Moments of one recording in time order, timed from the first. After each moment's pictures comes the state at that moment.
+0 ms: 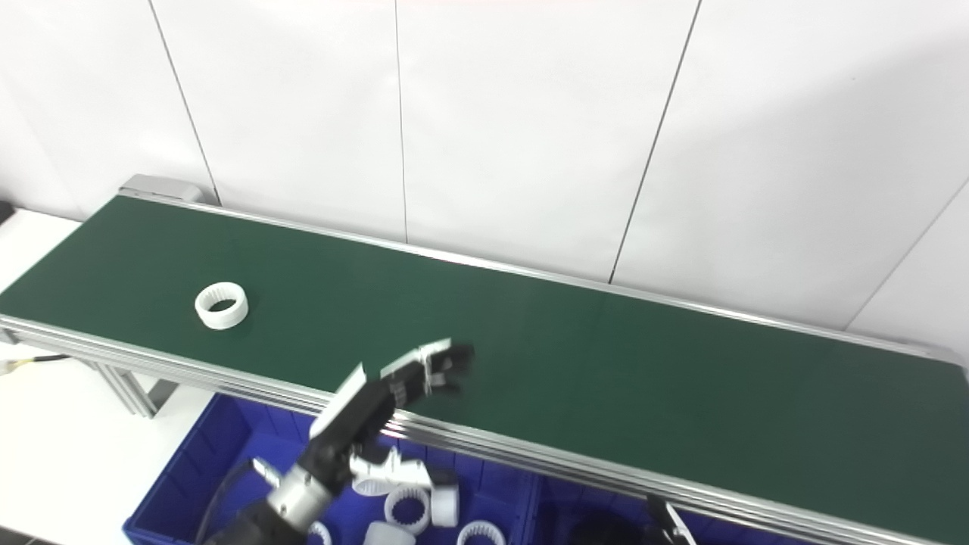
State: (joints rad) left arm 0.01 0.09 -0.14 -0.11 0.14 -0.28 -0.17; right arm 0.23 -0.23 0.12 -0.02 -0.23 -0.21 0.07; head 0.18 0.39
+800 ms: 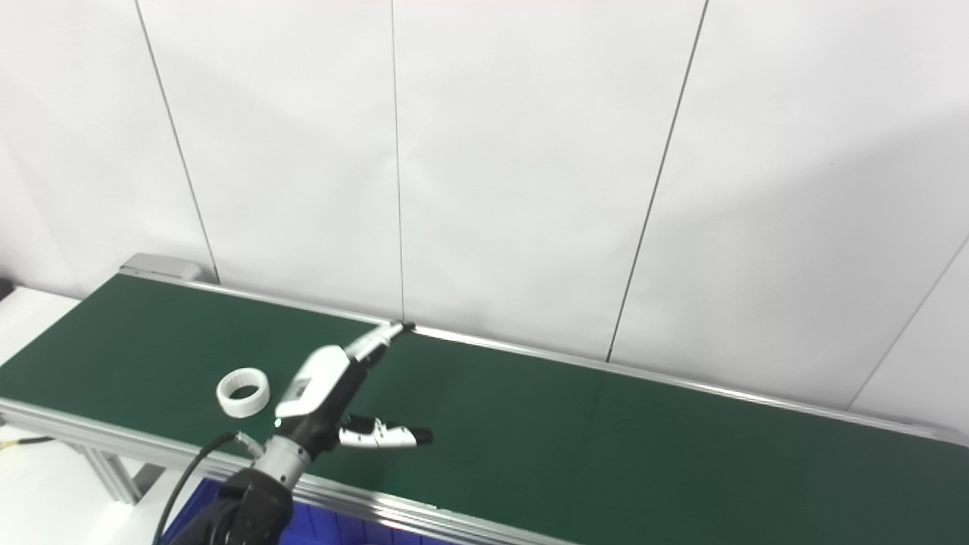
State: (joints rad) left arm -0.25 0.23 -0.10 0.16 0.73 -0.13 0.14; right arm 0.19 -0.21 0.12 0.05 -0.24 -0.23 0.07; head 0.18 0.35
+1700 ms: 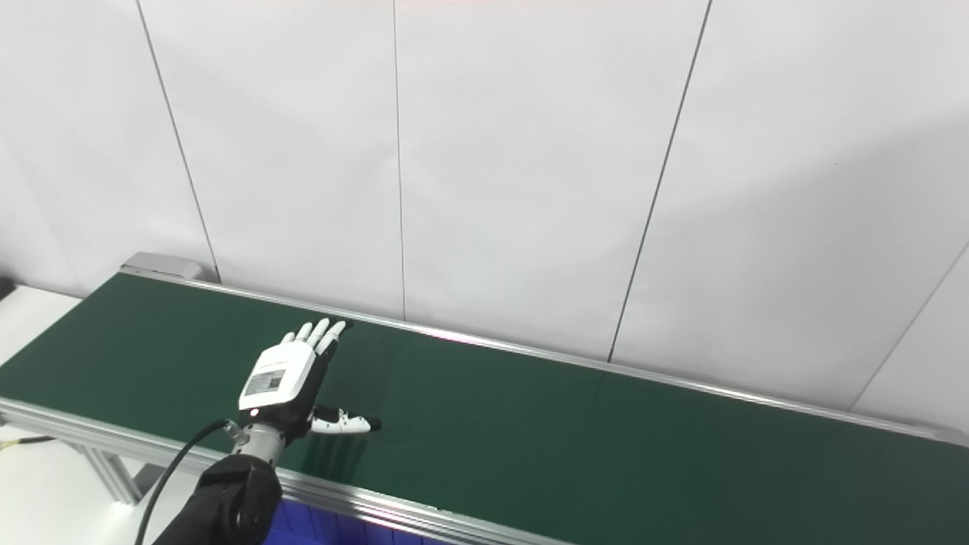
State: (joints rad) left arm -0.31 0.28 -0.14 0.29 0.87 0.17 0.19; right arm 0.19 -0.21 0.12 0.07 -0.23 -0.28 0.06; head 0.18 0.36
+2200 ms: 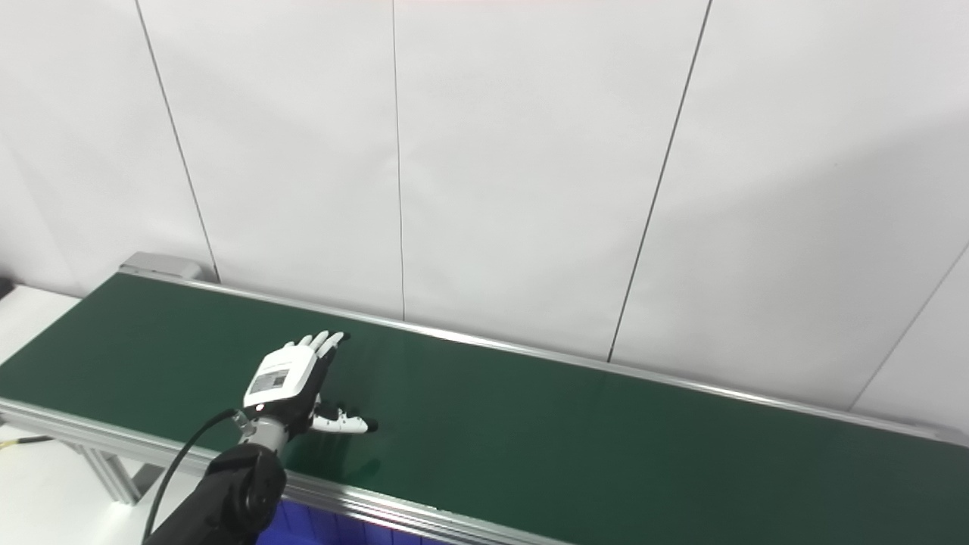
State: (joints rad) left arm -0.38 0.29 -0.19 0.45 0.82 0.17 0.21; right arm 0.20 -0.20 0.12 0.05 -0.23 -0.29 0.06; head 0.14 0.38
